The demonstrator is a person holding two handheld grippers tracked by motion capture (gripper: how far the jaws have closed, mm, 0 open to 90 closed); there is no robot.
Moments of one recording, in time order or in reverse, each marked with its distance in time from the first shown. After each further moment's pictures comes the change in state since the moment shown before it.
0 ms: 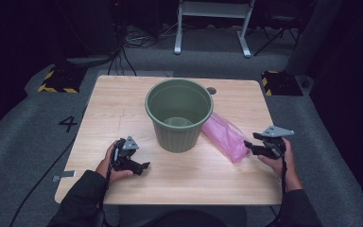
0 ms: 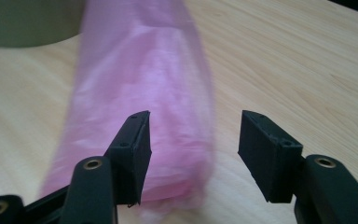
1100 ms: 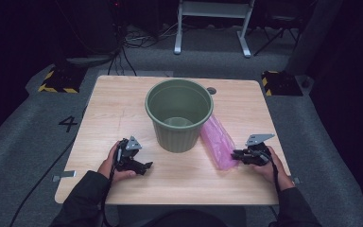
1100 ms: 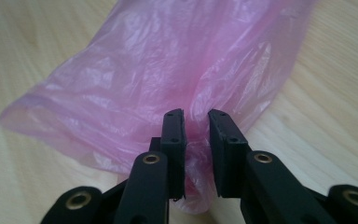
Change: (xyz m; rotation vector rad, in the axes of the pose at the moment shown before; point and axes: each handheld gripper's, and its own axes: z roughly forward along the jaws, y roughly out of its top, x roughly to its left) left arm -0.008 0.005 0.005 -0.003 0.016 -0.011; right arm 0.032 -0.010 0.031 0.135 0.332 -0.096
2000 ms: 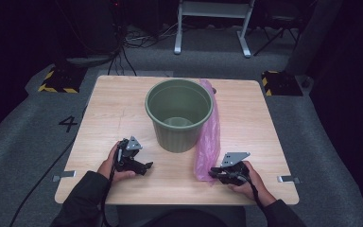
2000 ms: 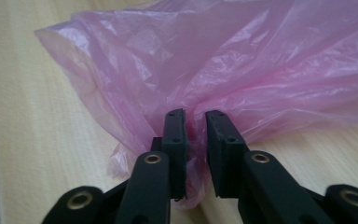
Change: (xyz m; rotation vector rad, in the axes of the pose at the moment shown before) left arm -0.001 -0.001 0.000 -0.004 -0.001 -0.008; right arm 0.099 0.019 0.028 0.000 0.074 -0.137
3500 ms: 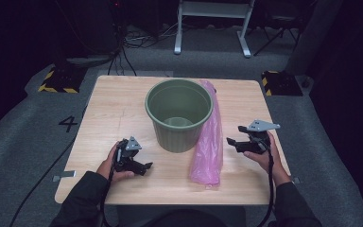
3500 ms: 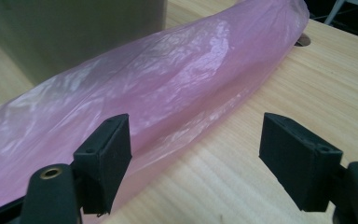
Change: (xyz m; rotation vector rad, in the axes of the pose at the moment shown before) left arm 0.001 -0.001 -0.002 0.006 0.001 0.007; right arm -0.097 0.015 -0.052 -0.207 -0.300 0.173
